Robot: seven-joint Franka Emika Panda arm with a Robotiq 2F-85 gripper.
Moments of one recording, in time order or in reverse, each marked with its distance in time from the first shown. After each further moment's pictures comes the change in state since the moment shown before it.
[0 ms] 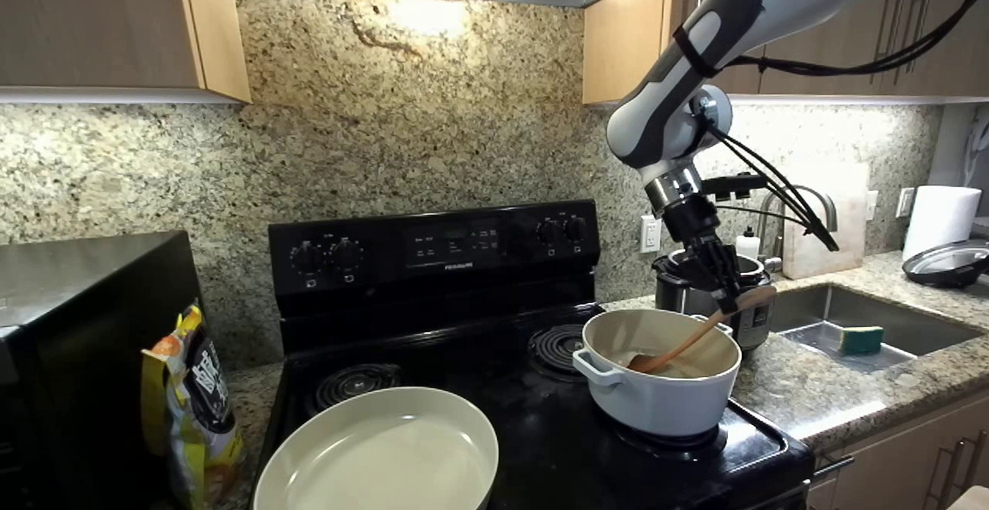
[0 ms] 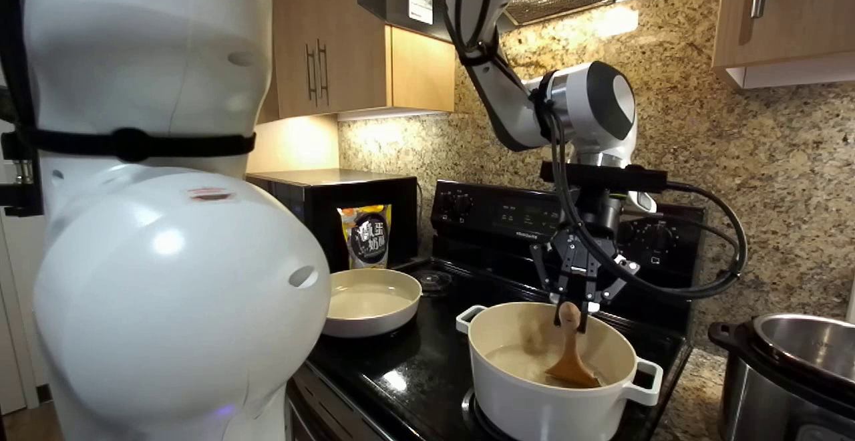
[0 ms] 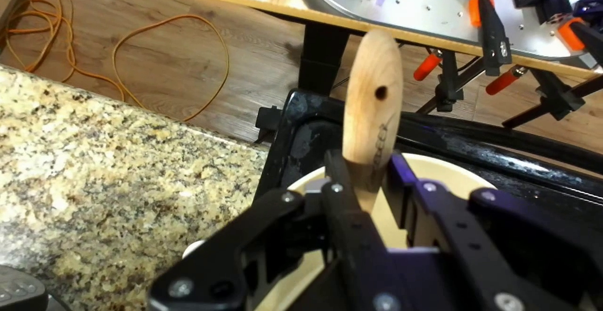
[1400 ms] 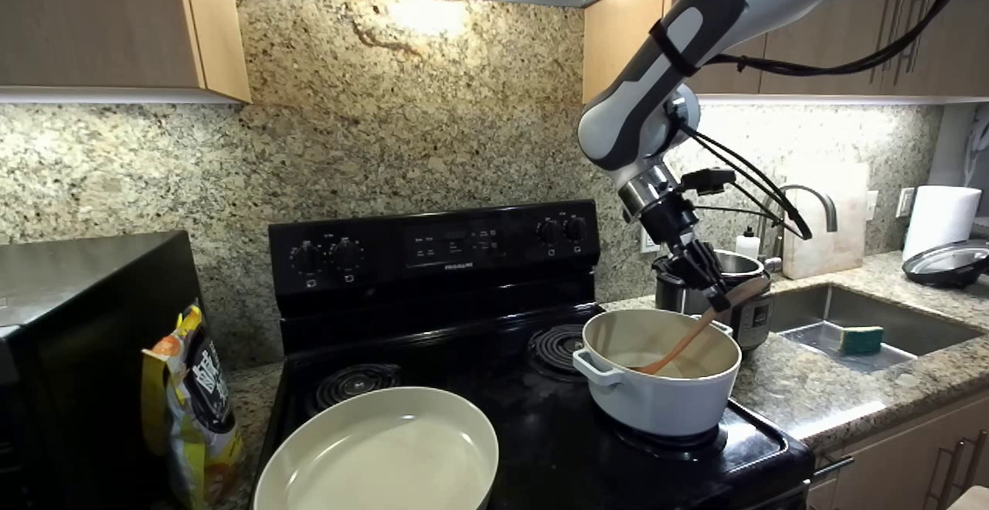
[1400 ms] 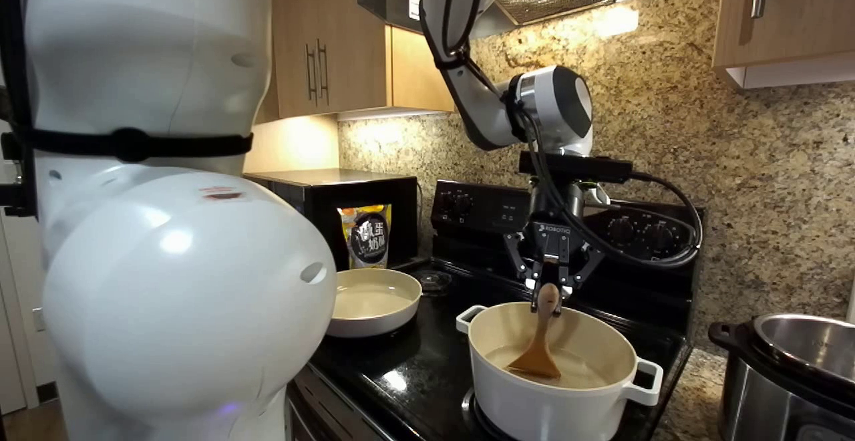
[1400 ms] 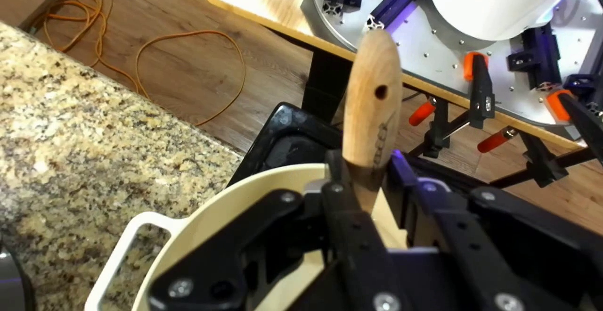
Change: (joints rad) arm 0.043 0.001 0.078 0.014 -0.057 -0.085 -0.073
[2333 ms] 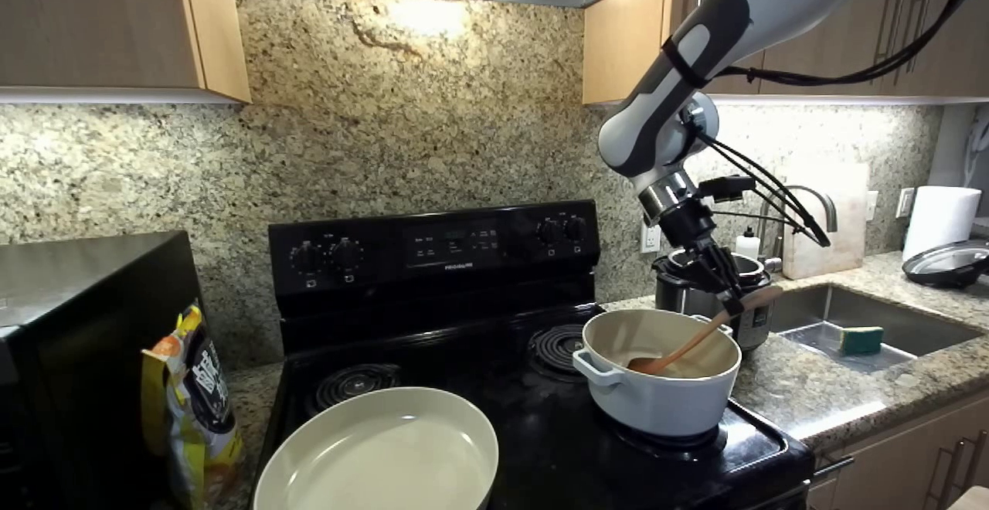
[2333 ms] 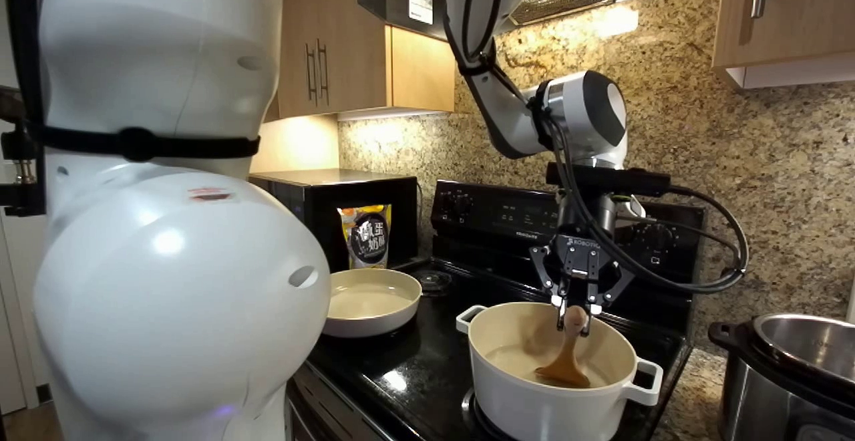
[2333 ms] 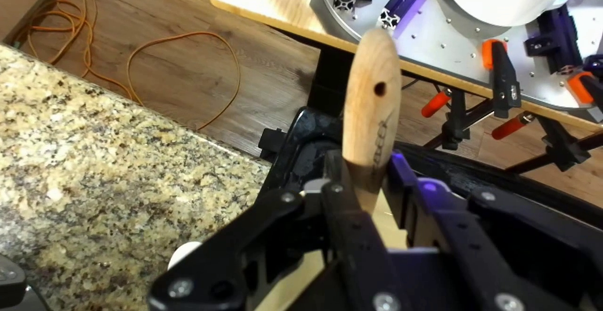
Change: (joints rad) arm -0.043 0.038 -0.050 0.014 0.002 0.035 -0.007
